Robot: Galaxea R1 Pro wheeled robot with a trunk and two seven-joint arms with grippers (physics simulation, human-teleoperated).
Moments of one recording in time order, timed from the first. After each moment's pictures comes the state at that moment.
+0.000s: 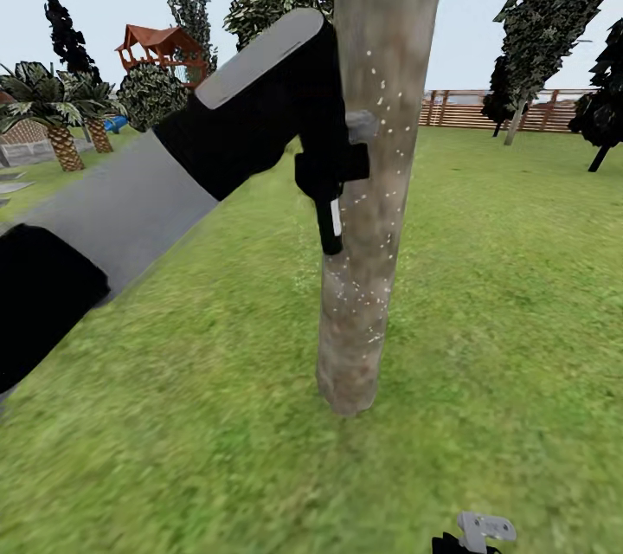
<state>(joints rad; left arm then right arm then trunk) -1.85 -0.17 -0.94 -0.98 2.35 0.68 1.55 0.17 -0.23 0.29 -1.56 -0.54 0.47 -0.41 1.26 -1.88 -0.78</state>
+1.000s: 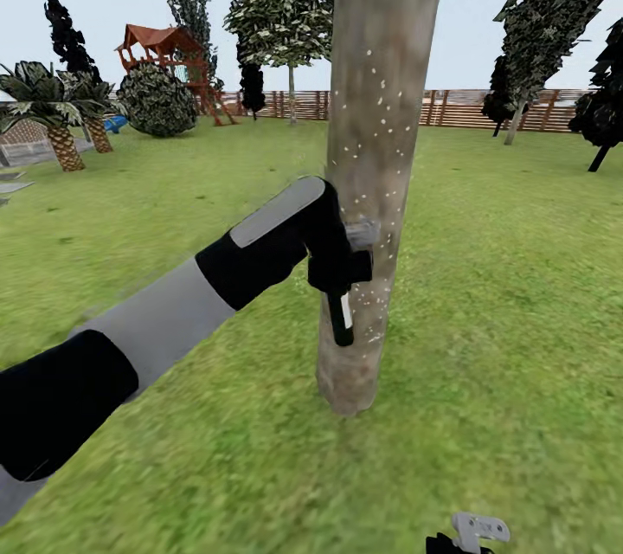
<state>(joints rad) -1.45 -0.17 -0.93 -1.10 2.27 0.68 1.50 0.17 -0.20 0.29 -1.56 -0.54 0.47 -0.41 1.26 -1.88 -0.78</state>
